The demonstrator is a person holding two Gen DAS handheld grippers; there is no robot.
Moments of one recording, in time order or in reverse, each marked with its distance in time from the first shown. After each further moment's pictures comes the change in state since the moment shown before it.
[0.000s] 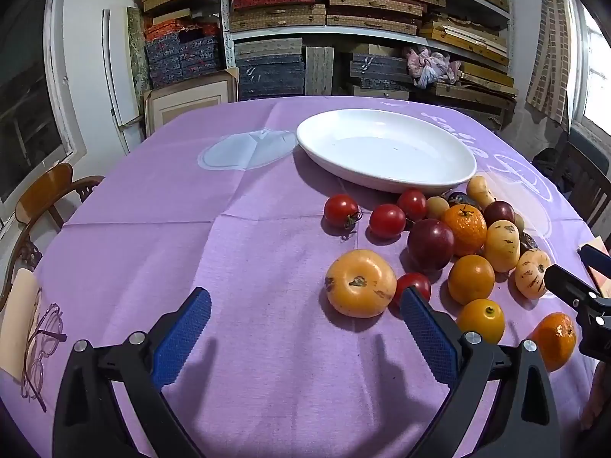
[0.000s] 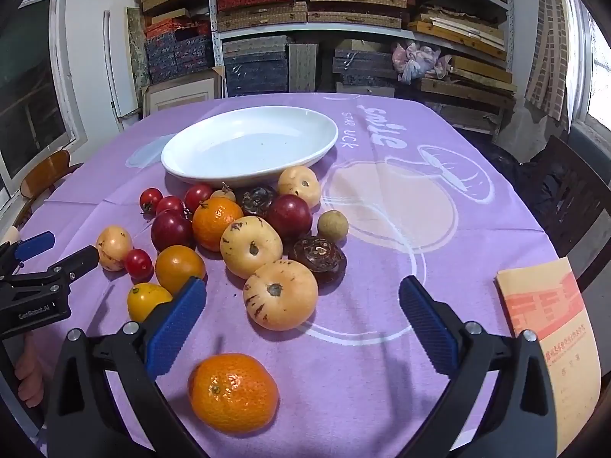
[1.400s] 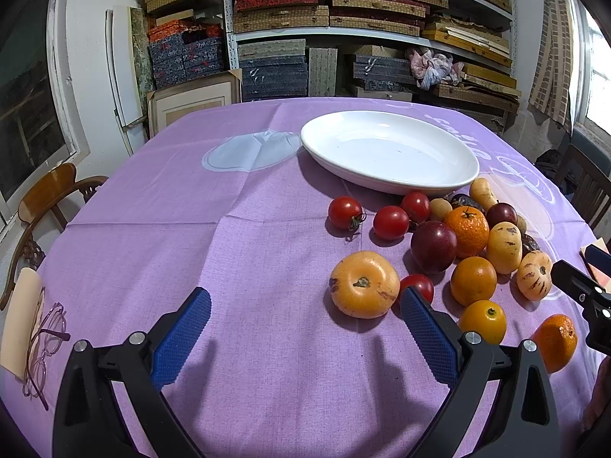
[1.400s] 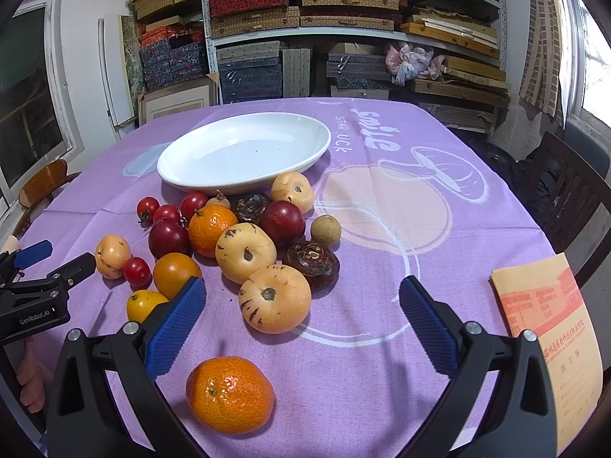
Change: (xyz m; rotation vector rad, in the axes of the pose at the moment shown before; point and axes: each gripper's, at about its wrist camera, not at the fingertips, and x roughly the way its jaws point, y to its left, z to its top) left arm -0.001 0.001 0.001 -0.005 -0.001 0.007; right arm -0.002 -0.001 0.002 0.010 -0.013 -0.009
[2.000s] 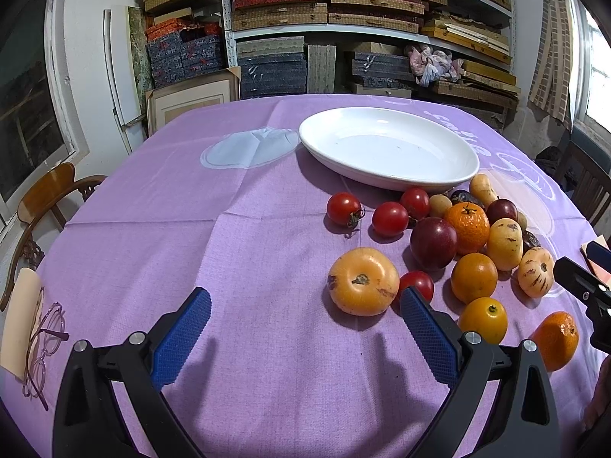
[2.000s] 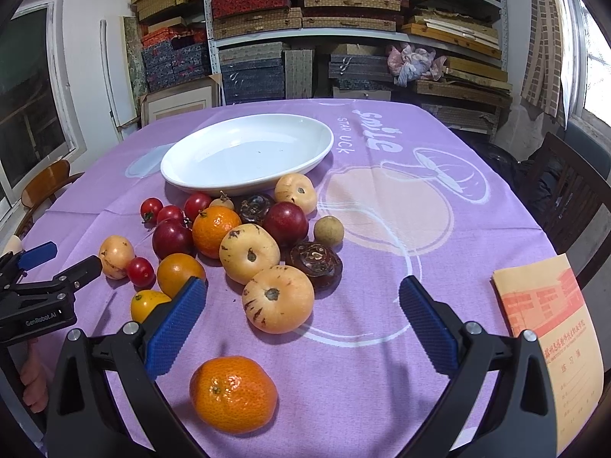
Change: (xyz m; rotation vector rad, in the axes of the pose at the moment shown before) left arm 0.001 0.001 -0.001 0.001 0.004 0.001; right arm 0.001 0.002 0.002 -0.001 -0.003 0.004
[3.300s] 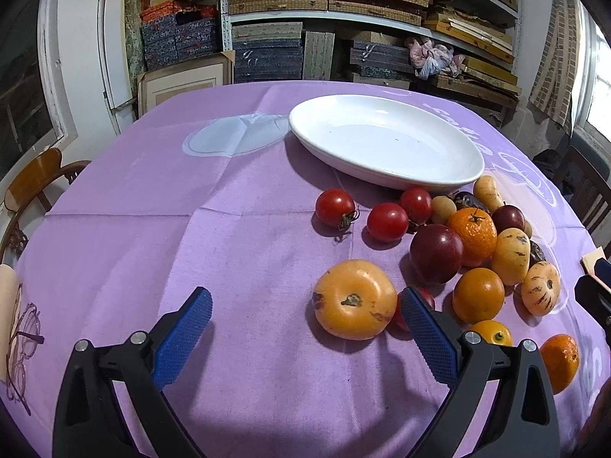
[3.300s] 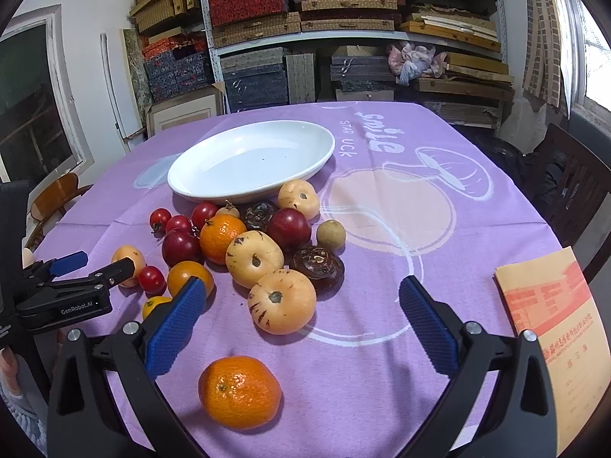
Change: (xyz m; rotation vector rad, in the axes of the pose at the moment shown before) left arm 0.028 -0.004 0.010 -0.027 0.066 -0.040; right arm -0.001 0.002 0.000 0.053 -0.026 0.045
